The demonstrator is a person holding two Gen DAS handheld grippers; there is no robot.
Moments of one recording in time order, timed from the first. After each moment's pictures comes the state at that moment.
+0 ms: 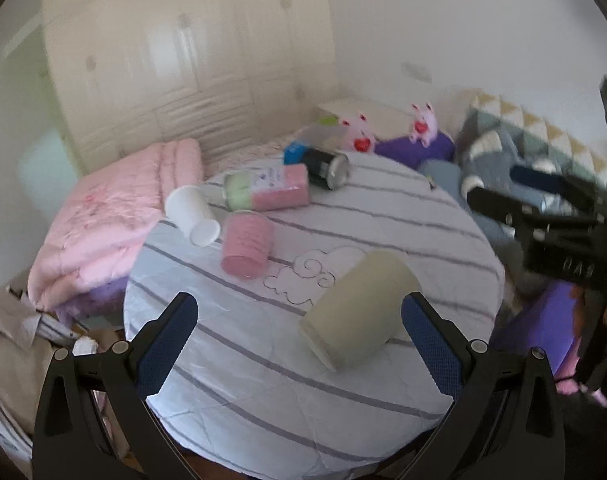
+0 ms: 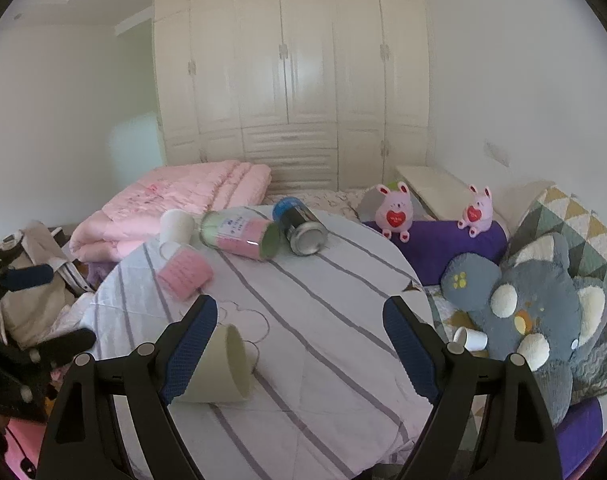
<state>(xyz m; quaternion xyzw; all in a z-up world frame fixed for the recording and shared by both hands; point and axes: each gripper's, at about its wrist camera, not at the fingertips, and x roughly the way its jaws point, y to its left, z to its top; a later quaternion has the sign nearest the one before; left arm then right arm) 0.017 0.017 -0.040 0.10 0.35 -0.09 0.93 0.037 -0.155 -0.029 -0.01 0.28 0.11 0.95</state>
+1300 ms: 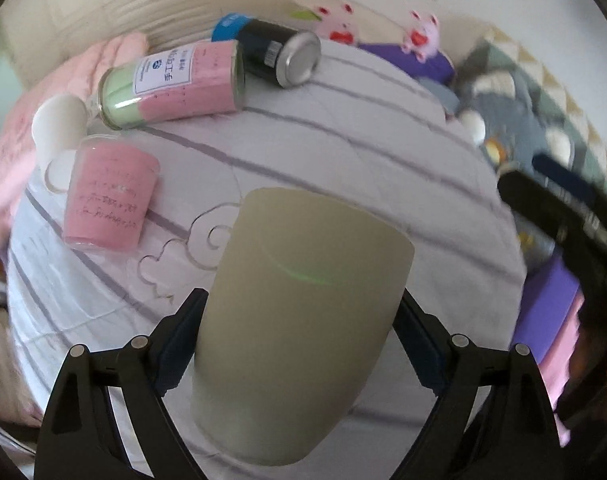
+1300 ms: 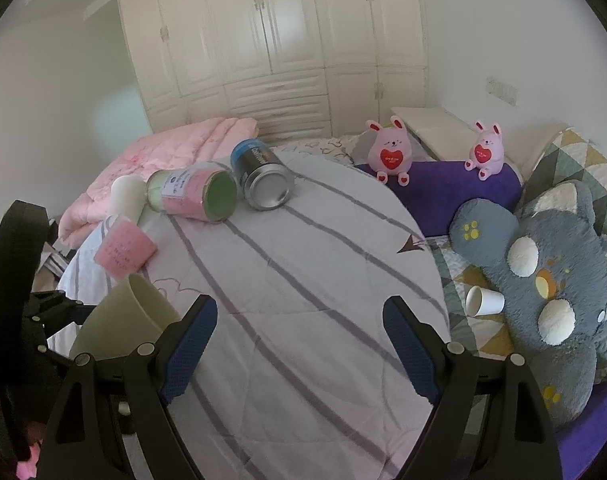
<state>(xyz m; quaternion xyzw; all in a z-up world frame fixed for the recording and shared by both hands) 0.138 -0.035 -0.127 0.03 0.53 -0.13 0.84 0.114 -0.193 -0.087 0.02 0.37 0.11 0.92</state>
